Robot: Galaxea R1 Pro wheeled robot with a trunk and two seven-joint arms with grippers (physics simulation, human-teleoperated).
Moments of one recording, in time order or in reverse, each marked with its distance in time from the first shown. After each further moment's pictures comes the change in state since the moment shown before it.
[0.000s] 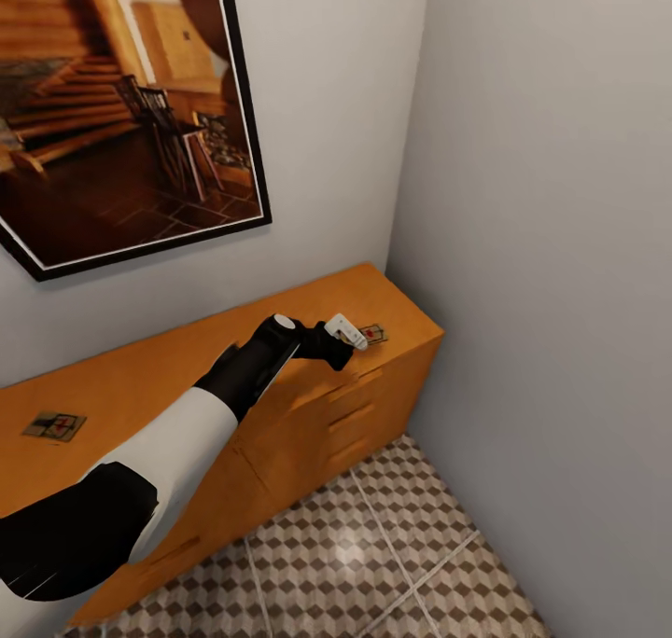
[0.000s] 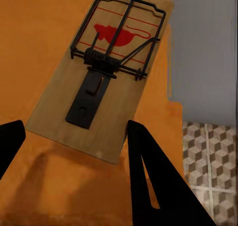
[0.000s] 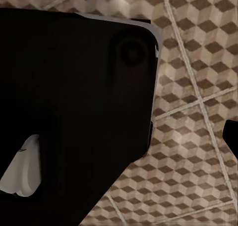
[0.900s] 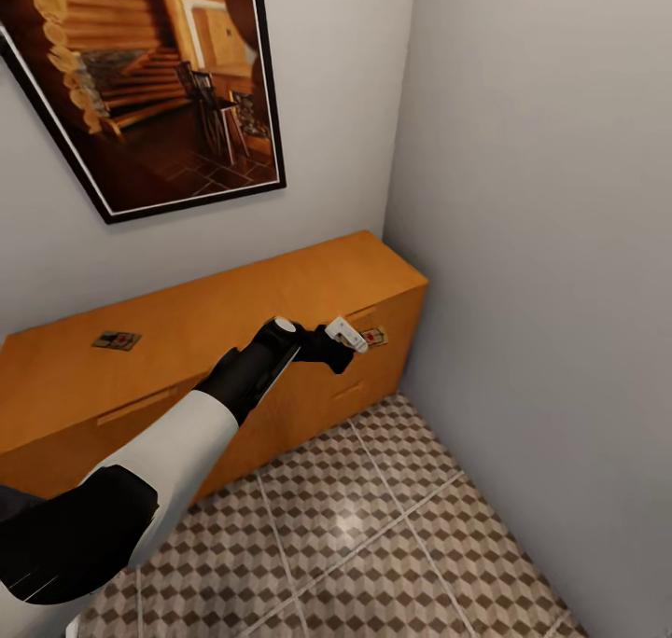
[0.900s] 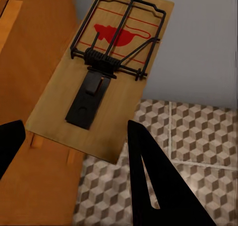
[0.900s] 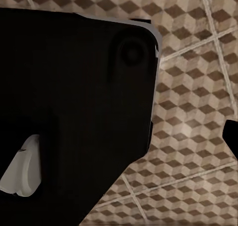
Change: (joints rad) left arm 0.011 -0.002 0.000 0.000 0.001 -0.001 0.000; right arm 0.000 0.000 0.000 0.000 0.000 0.000 0.000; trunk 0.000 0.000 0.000
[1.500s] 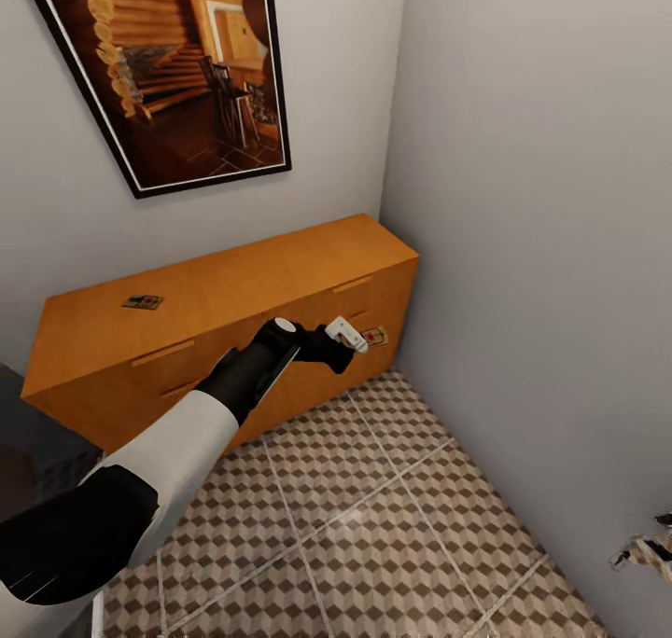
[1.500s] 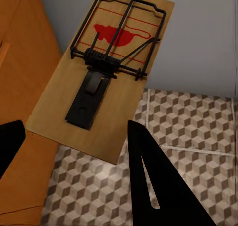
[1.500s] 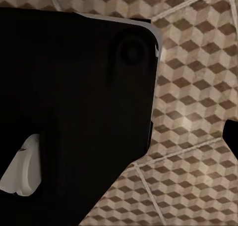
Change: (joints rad) left arm 0.000 0.000 0.000 0.000 0.000 -0.001 0.000; right arm 0.001 0.000 0.000 0.000 0.000 0.000 0.000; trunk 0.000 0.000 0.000
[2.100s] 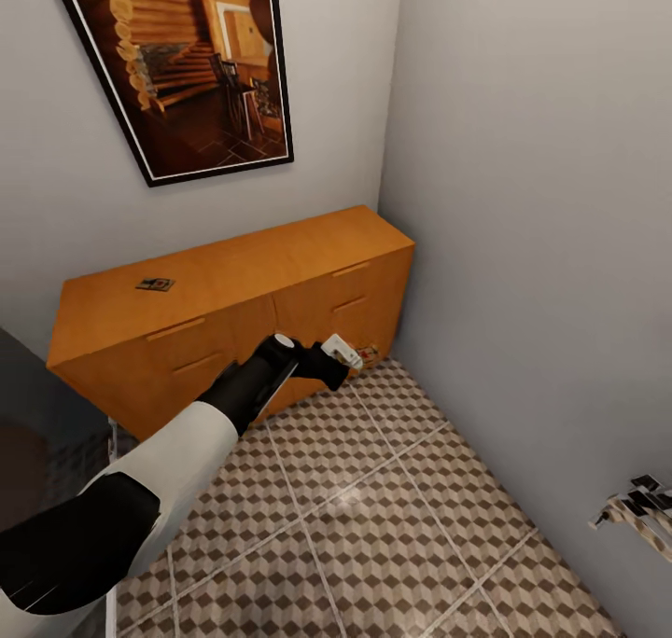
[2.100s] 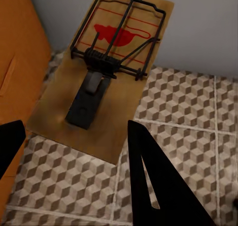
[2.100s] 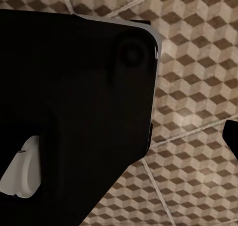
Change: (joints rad) left arm 0.032 0.001 0.001 0.068 0.000 -0.005 0.015; right arm -0.002 0.000 -0.001 -0.001 0.000 0.000 0.000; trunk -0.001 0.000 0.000
